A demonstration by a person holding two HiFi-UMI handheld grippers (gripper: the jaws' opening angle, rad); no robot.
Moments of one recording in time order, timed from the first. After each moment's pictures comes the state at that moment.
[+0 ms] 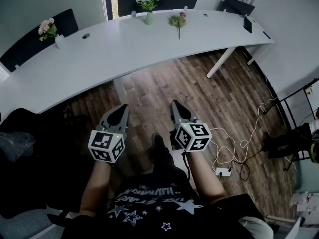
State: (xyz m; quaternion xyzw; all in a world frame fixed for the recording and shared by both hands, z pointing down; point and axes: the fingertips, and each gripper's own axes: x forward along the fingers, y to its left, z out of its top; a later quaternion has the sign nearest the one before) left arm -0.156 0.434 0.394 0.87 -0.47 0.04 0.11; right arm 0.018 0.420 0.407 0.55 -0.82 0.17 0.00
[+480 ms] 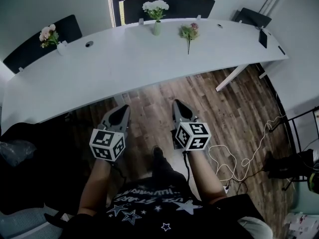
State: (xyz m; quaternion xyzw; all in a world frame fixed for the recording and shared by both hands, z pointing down) left arm -0.135 0.311 0.395 0.85 -0.51 0.06 0.13; right arm 0.041 0.278 0.407 0.52 -0.84 0.16 0.03
